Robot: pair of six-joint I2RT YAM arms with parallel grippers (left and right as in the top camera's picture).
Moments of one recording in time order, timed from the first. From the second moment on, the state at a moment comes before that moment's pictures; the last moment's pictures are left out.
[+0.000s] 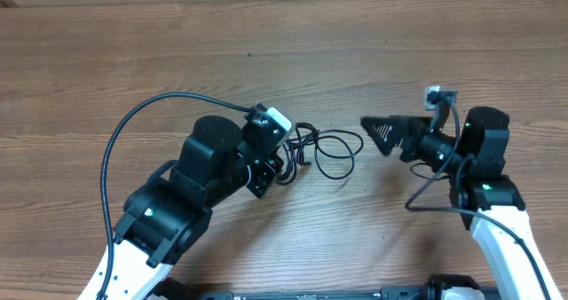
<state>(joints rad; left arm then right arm) -0.59 1.03 1.07 -0.64 0.14 0.10 -0.04 1.12 0.65 -0.06 -0.80 0.37</state>
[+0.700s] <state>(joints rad) -0.59 1.03 1.07 -0.53 0.35 0.10 0.03 1.17 0.69 -0.26 -0.77 -0.46</state>
